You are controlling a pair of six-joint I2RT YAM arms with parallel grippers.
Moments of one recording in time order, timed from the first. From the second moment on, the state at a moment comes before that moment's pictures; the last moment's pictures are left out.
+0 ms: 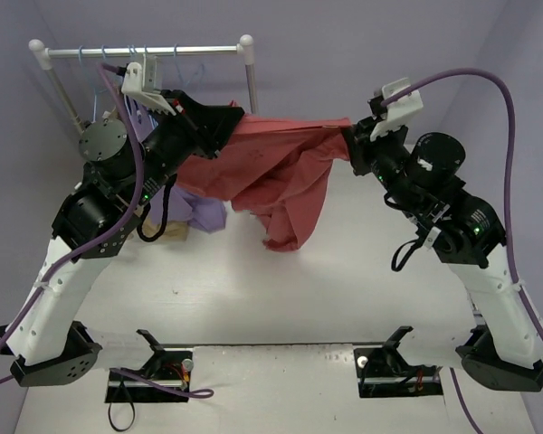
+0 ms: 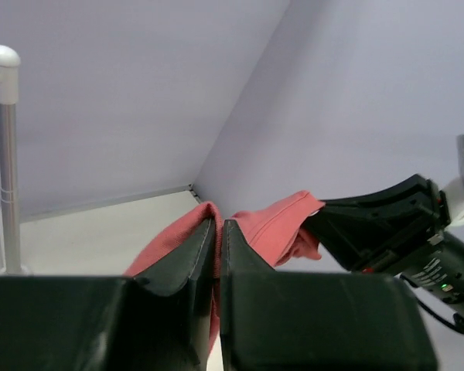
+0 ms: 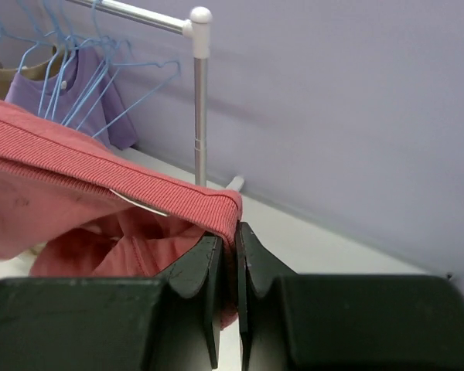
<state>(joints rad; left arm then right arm) -0.73 1.28 1.96 -0.47 -0.09 -0.46 0.72 1.20 1.79 -0.57 0.31 -0.12</state>
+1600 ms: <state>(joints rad) -0.63 1.07 0.72 -0.41 -0.32 -0.57 0.75 1.46 0.90 -0.36 -0.06 0.06</state>
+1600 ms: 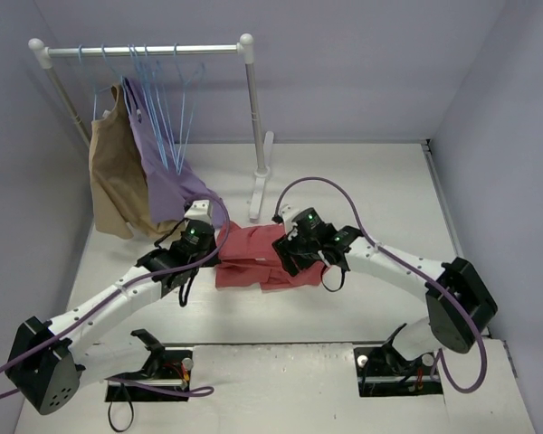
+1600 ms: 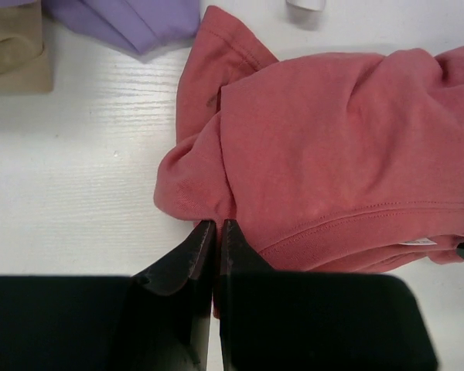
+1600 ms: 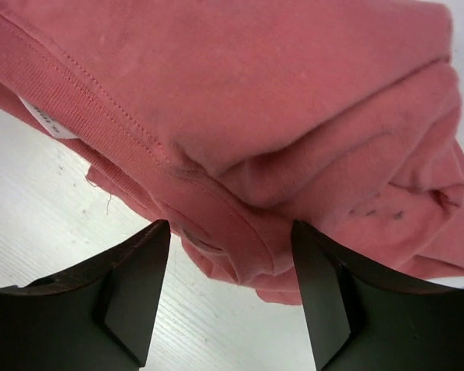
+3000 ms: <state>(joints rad) -0.63 1.12 0.84 -0.46 -0.30 -0.57 0.79 1.33 0.61 -0.04 0.24 0.31</state>
